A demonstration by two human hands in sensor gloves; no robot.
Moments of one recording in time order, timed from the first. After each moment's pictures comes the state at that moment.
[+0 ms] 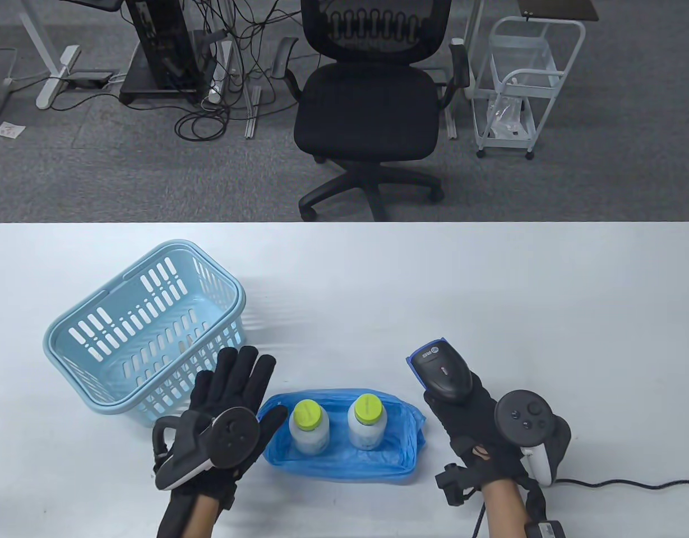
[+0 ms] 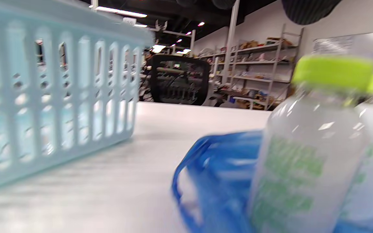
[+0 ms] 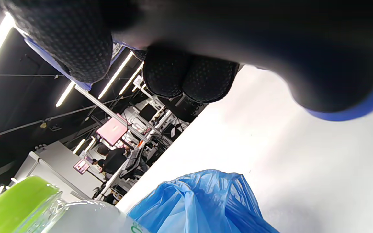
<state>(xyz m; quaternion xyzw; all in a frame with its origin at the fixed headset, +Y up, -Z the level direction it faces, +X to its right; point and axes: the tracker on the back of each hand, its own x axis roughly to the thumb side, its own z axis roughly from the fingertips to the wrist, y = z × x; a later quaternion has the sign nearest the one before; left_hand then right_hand) -0.208 -0.670 -0.211 -0.01 -0.12 0.06 0.99 0.193 -0.716 -0.232 -0.02 -0.04 0.90 0.43</state>
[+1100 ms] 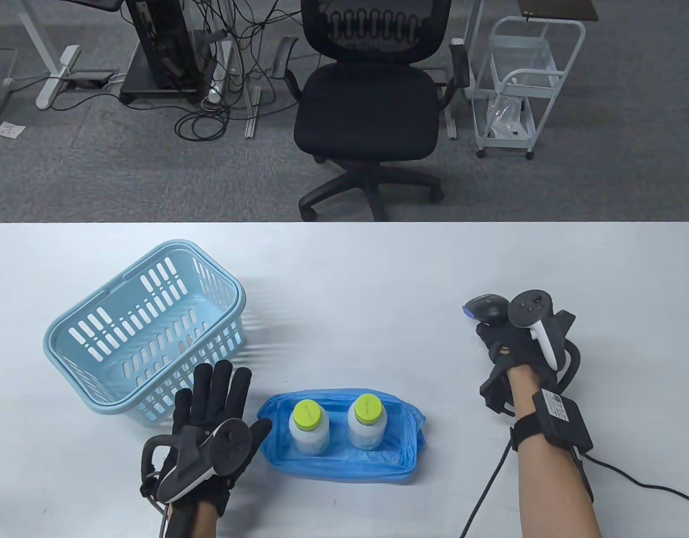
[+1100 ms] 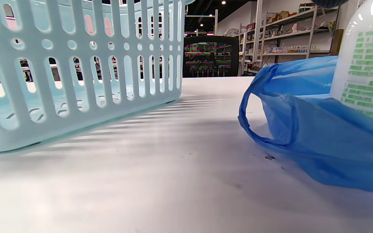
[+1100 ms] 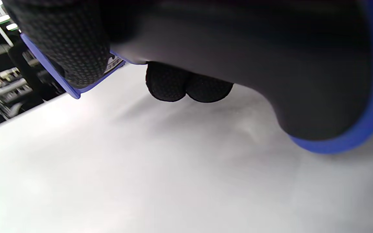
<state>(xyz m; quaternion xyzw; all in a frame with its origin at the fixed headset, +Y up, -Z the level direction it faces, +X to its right) -0.222 -0.709 -0.208 -0.03 -0.07 -0.01 1.00 0.273 -0.743 -0.385 -0.25 0.09 0.95 0.19</state>
